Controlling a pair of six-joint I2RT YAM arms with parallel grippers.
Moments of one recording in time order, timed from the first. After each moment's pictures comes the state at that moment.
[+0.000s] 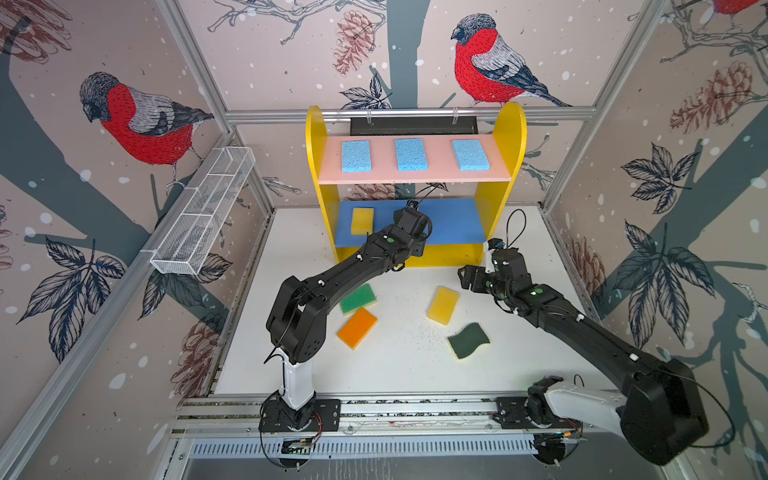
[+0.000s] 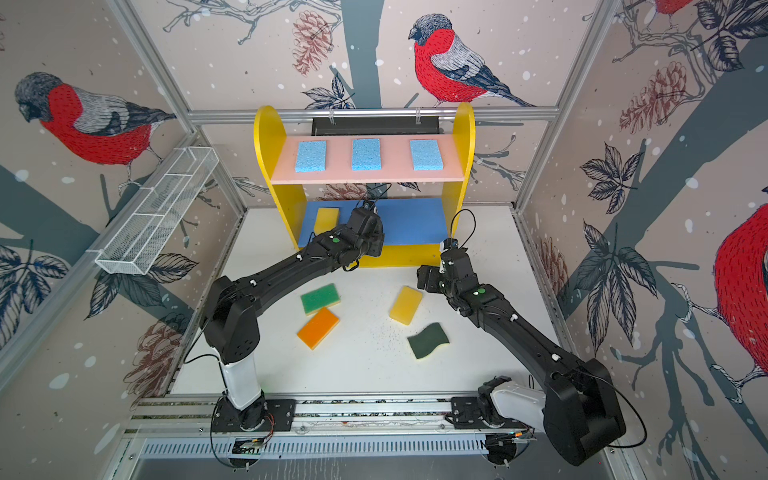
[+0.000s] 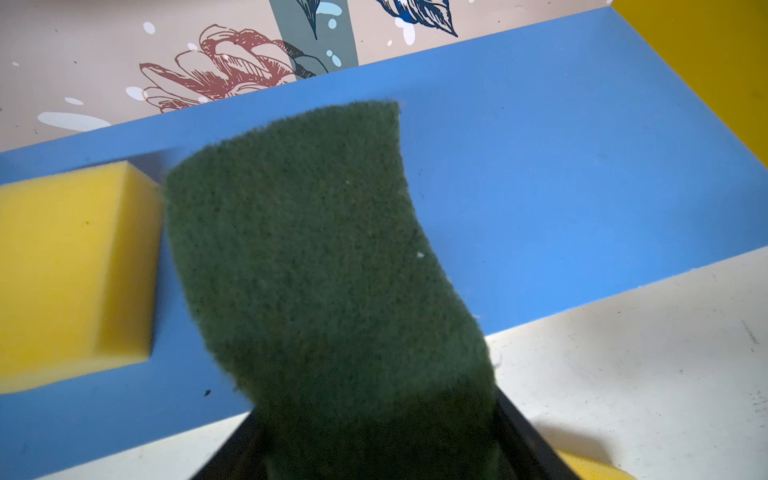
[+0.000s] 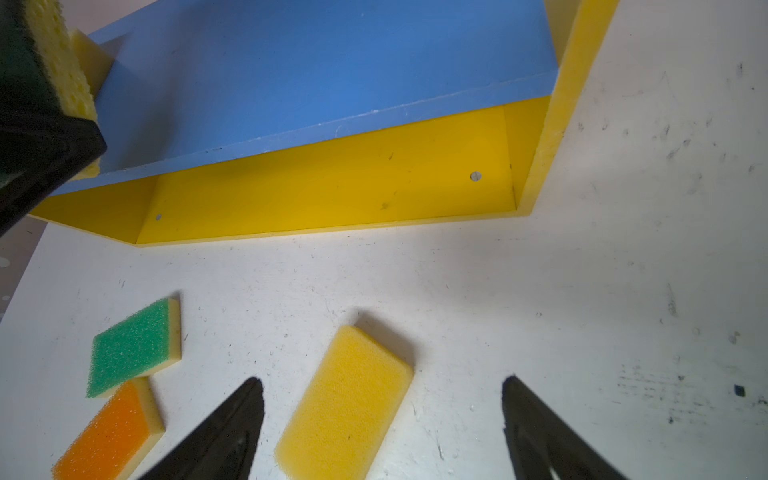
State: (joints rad) left arm -0.71 1.88 1.62 -0.48 -0.35 -0.28; right arm 0.47 1.19 0.78 -0.27 0.02 0.42
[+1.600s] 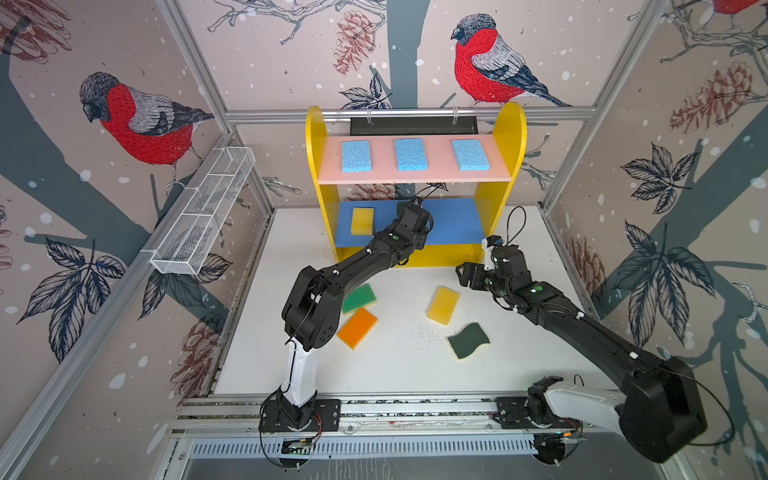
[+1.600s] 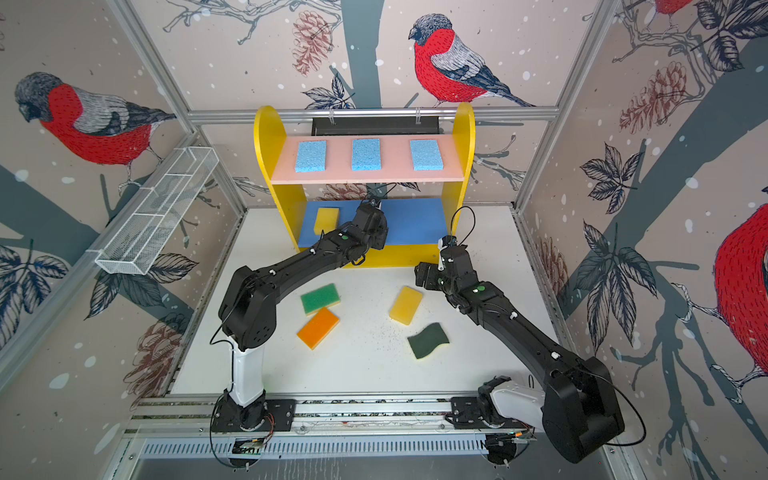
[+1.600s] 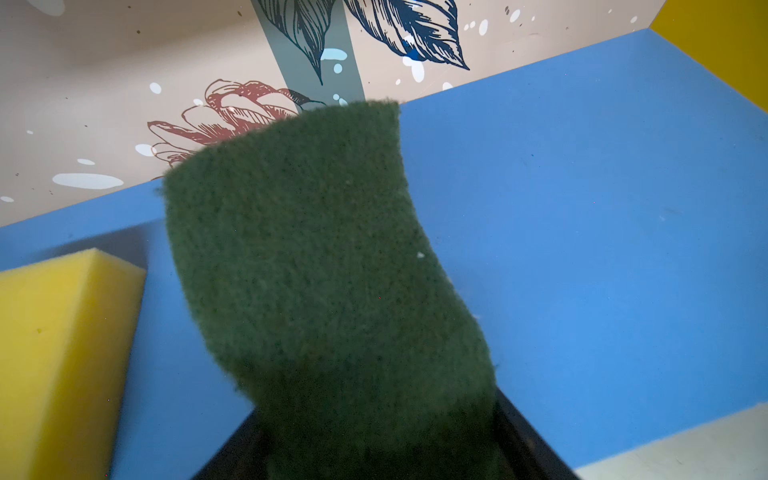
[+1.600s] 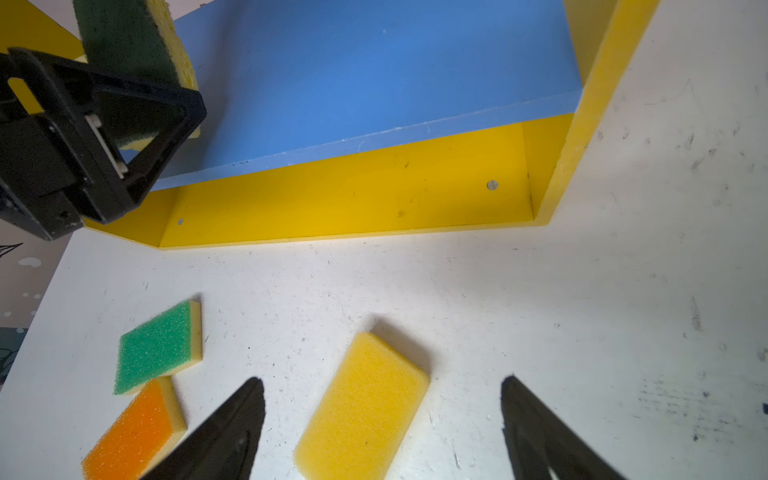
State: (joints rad) left arm -0.68 2.01 1.68 -0.33 -0.39 -0.18; right arm 0.47 1.19 0.79 -0.27 -0.01 0.43
